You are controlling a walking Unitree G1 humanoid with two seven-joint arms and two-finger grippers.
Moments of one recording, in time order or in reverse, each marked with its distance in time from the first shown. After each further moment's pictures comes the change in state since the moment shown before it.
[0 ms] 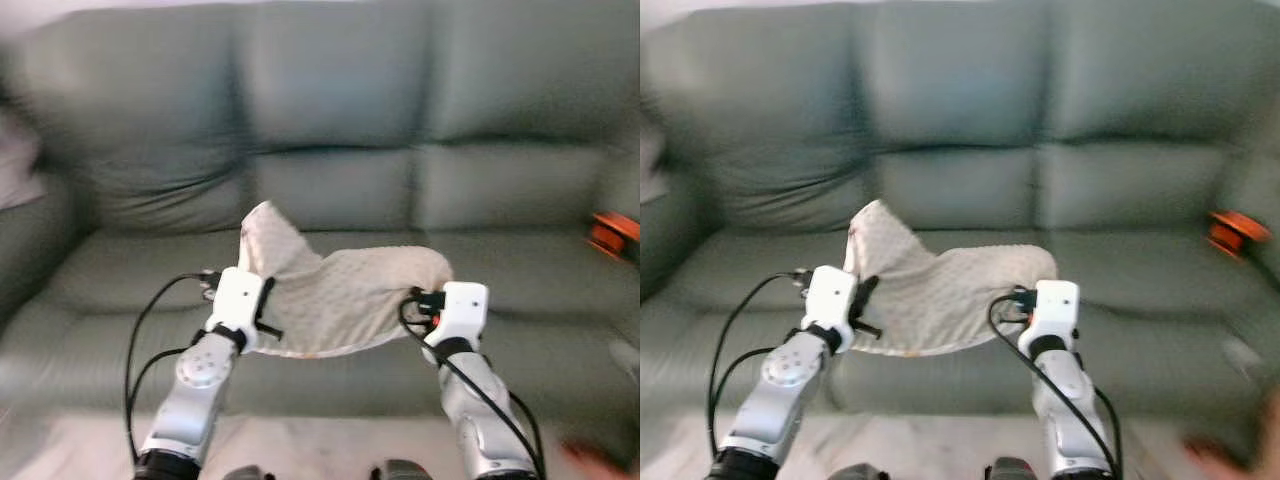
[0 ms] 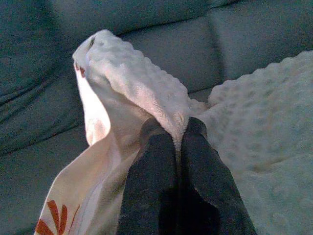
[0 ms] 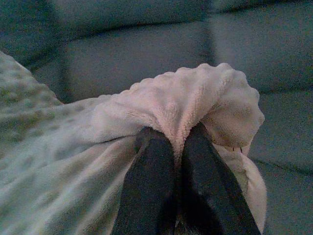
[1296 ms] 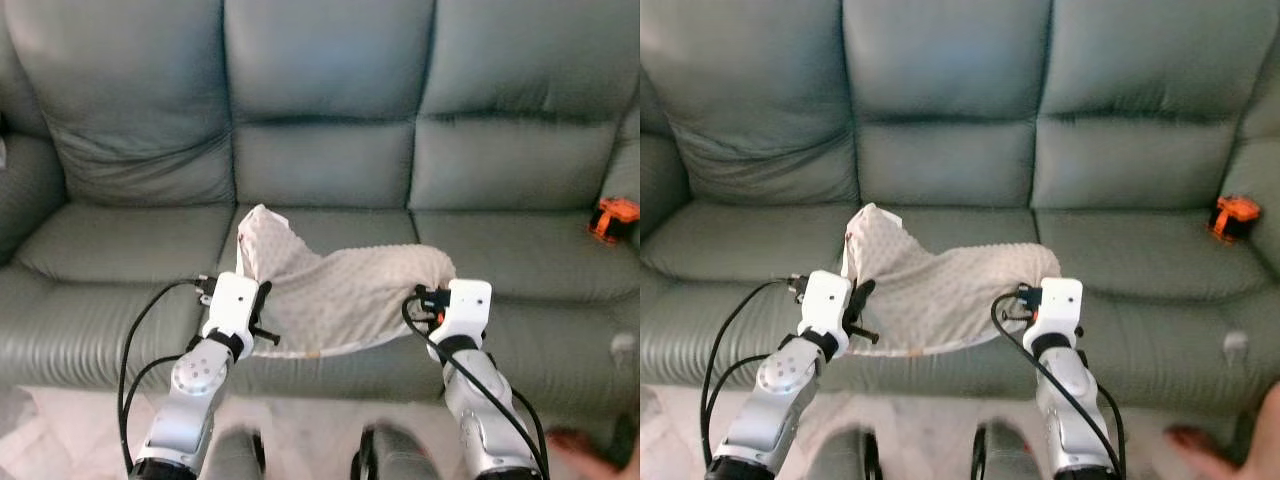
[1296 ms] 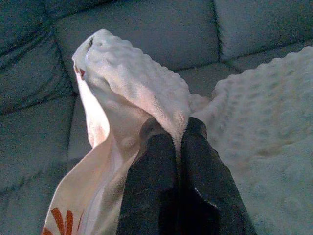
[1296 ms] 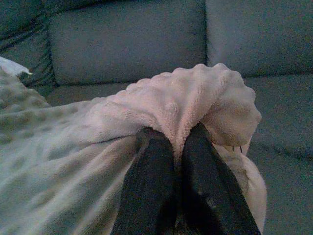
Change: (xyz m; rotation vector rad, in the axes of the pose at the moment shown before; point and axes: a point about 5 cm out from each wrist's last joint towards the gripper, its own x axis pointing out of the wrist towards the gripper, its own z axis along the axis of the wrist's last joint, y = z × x) left arm -0.010 0.007 -0.008 -0.013 0.020 0.032; right arm 0.001 0.000 0.001 -0.003 0.001 0.002
